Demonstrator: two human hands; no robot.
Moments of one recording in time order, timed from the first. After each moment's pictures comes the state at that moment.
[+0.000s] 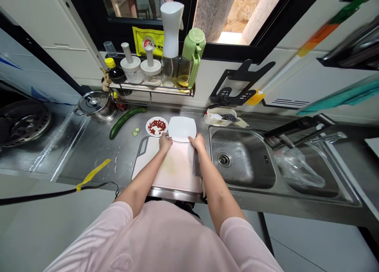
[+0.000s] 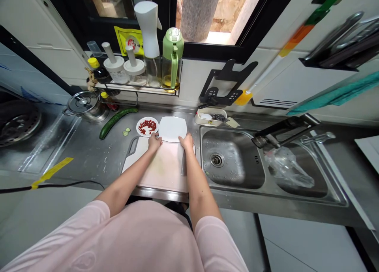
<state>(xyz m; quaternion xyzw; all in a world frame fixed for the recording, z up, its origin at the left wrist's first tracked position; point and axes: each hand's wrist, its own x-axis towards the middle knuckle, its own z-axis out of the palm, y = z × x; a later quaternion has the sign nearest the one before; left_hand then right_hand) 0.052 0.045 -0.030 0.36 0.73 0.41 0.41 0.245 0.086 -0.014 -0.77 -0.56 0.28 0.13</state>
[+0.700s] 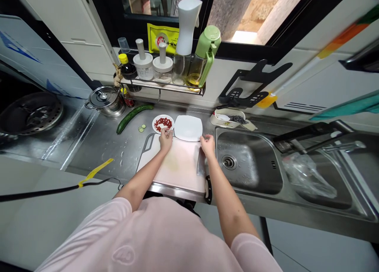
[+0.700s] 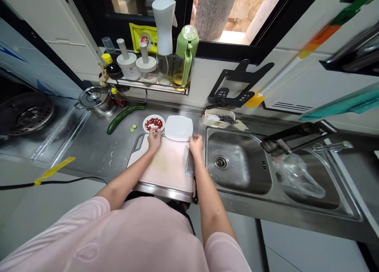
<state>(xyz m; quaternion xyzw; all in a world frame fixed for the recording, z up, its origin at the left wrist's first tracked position) 0.036 0.023 0.001 0.38 0.69 0.52 0.32 0.258 0.054 -0.004 -0.74 -0.52 0.30 0.30</state>
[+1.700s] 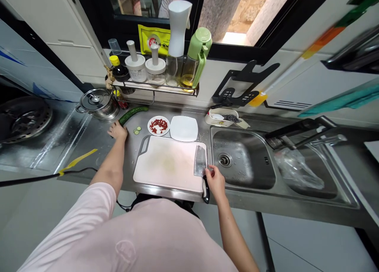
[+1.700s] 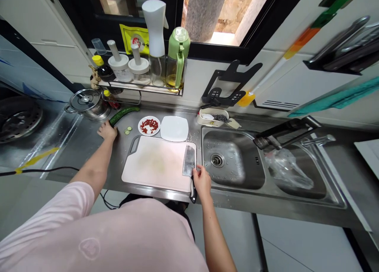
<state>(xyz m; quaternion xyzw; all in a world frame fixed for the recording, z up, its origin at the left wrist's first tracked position) -0.185 0.045 0.023 0.35 0.93 0.12 0.01 0.322 -0.107 0.000 -0.73 -0.60 0.24 0.22</state>
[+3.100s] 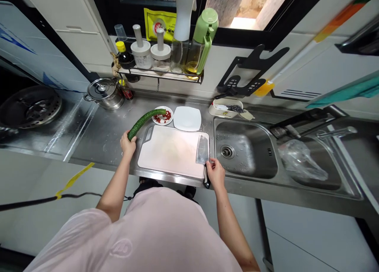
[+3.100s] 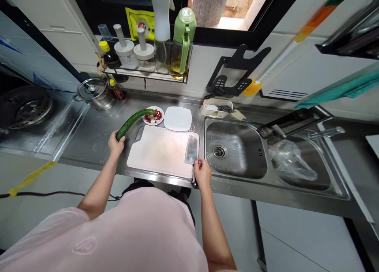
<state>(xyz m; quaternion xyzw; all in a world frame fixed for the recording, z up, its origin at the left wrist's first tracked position) -0.133 -0.093 0.012 0.43 0.84 0.33 0.09 0.317 -0.129 -0.008 -0.73 -0.60 0.22 0.24</state>
